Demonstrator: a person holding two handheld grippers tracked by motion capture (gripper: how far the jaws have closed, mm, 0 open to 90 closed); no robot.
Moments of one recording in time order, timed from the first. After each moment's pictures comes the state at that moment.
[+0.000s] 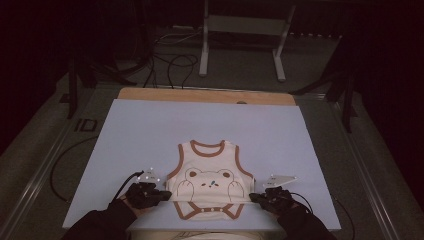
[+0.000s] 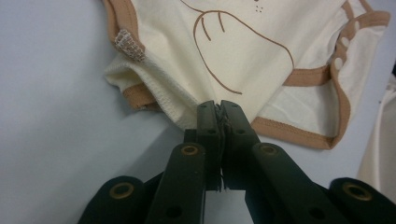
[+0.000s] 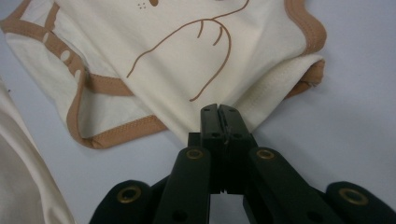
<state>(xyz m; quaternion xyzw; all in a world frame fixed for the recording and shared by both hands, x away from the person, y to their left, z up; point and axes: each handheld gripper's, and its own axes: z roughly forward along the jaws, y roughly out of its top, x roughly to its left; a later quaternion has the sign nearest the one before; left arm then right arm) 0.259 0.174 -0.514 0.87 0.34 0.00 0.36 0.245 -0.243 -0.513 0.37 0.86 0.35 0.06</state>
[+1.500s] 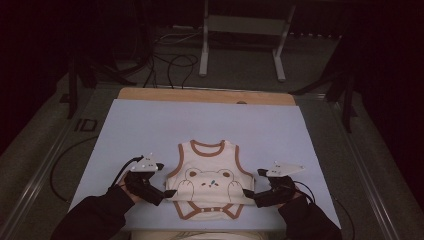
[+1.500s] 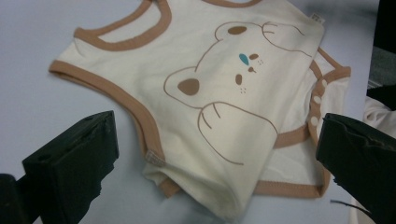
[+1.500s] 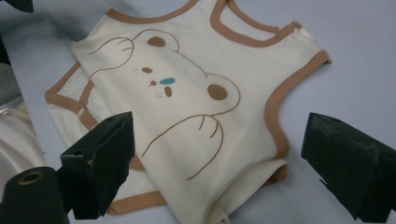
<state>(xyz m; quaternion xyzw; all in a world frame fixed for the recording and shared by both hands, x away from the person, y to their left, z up) 0.281 0.173 -0.468 0.87 0.26 0.05 0.42 0.261 -0.239 -0.469 0.32 0.84 0.43 0.10</state>
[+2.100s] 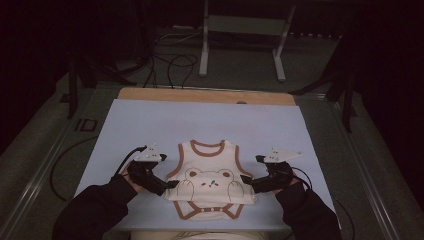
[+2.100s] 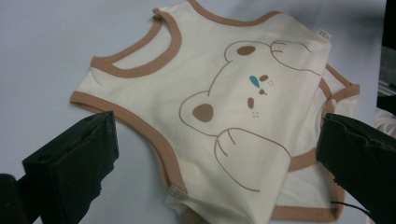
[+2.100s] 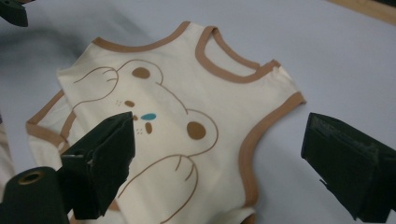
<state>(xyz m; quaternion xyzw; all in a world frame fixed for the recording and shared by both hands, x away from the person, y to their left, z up) 0.302 0.166 -0.452 0.87 0.25 0.07 0.42 0.290 -0.230 -0.447 0.31 0.84 0.43 0.13</state>
